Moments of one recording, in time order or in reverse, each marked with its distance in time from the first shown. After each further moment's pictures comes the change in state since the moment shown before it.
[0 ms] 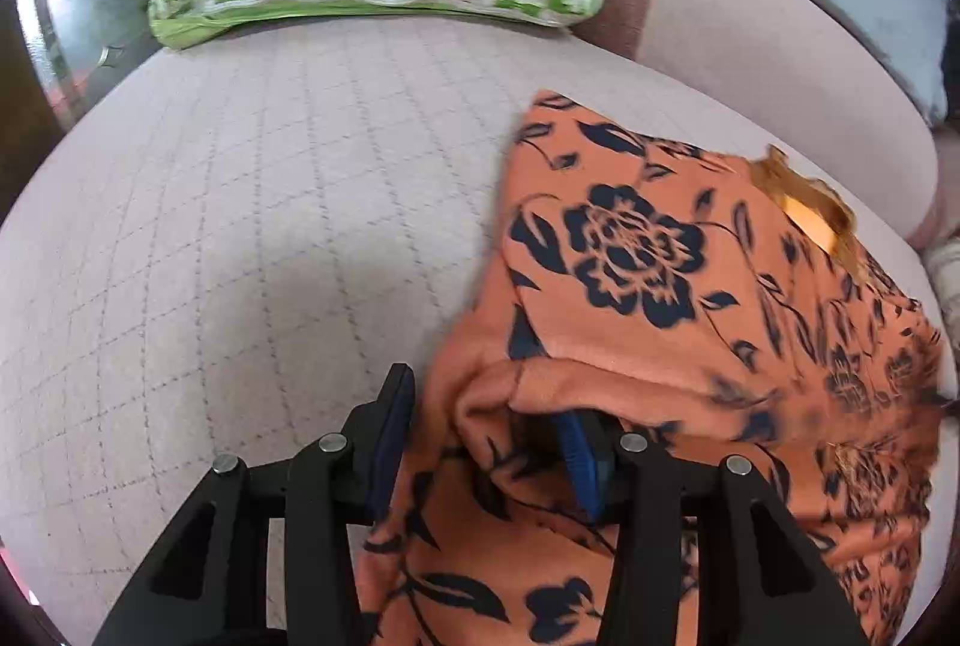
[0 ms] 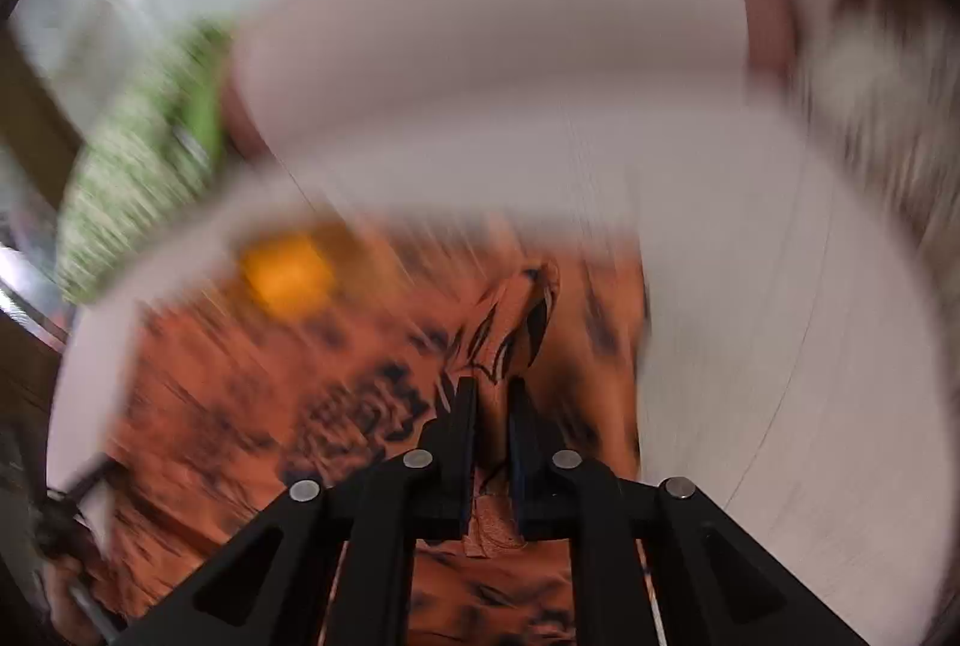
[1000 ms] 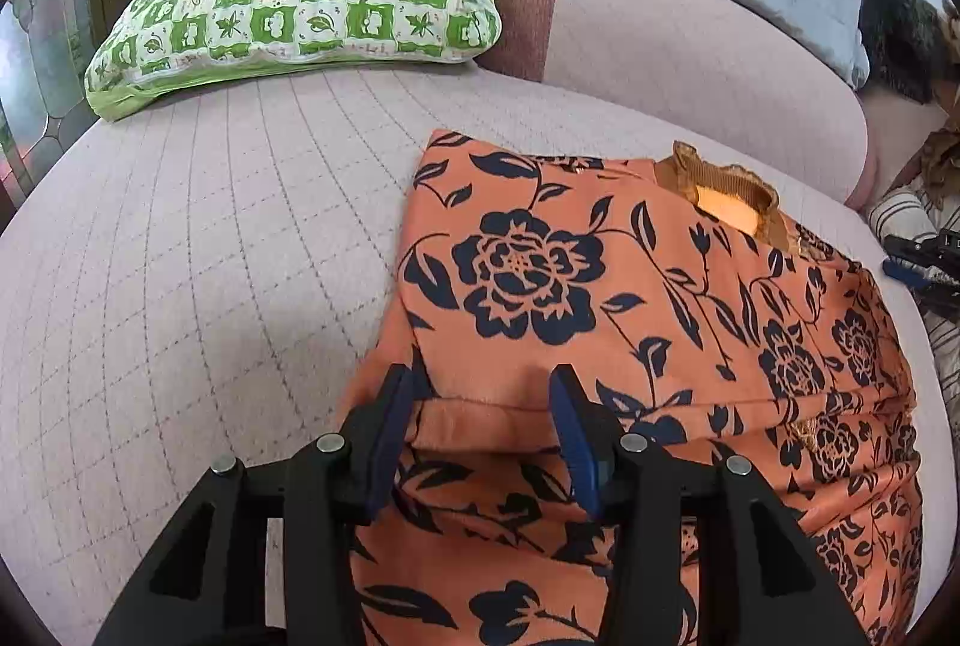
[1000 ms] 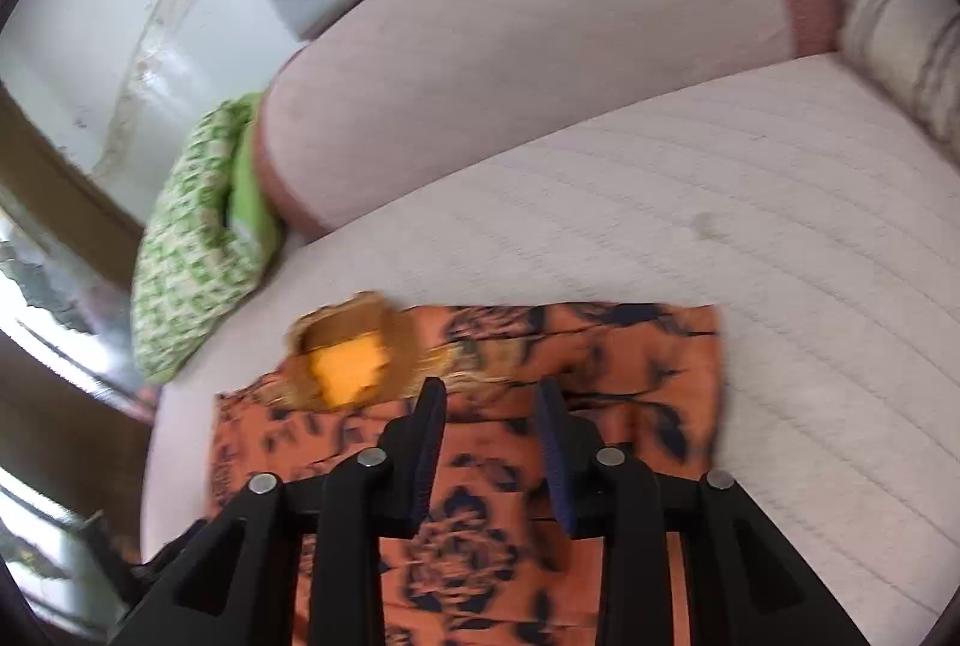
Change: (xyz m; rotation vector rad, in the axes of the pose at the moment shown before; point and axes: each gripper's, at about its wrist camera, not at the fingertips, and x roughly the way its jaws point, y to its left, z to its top) left arm -0.012 -0.027 0.001 0.130 -0.101 -0.111; right arm -0.006 -0.011 0.050 0.112 -0.092 0.299
